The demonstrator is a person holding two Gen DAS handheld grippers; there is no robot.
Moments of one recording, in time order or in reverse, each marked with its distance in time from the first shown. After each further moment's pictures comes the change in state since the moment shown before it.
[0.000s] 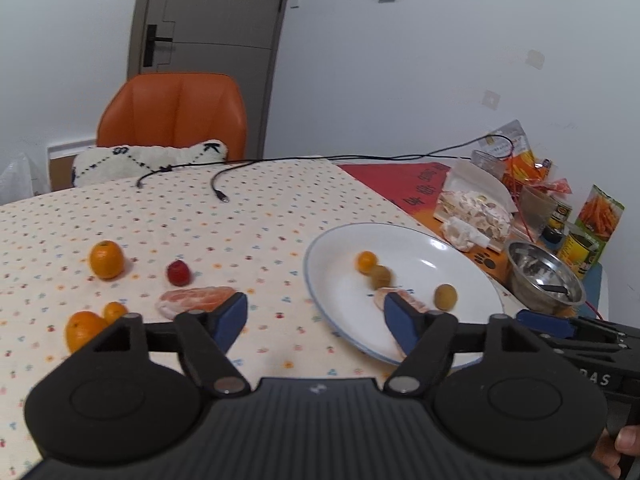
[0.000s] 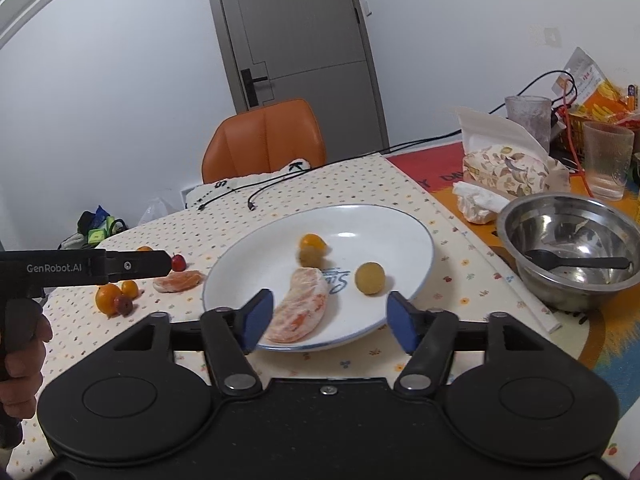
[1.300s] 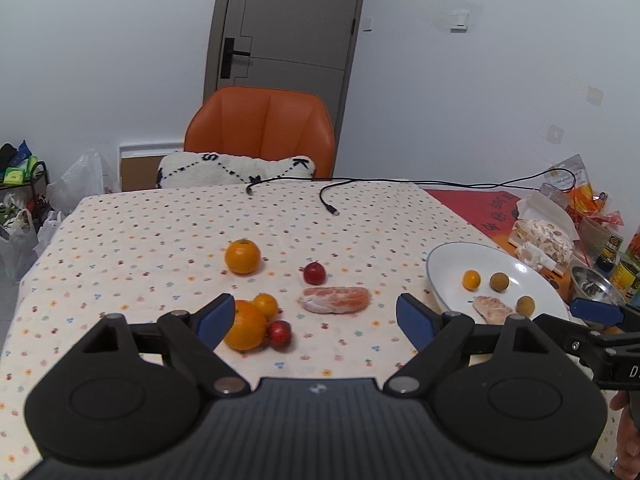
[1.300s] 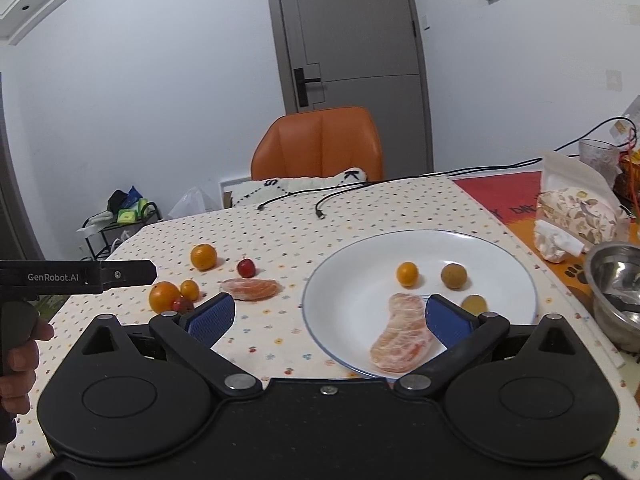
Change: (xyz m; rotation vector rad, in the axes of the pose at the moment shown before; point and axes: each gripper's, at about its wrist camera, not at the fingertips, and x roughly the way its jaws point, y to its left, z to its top) left arm -0.054 0.074 -0.009 -0.077 -0.055 0.171; right arm 0.012 0.074 0.011 -0.120 -0.009 0.080
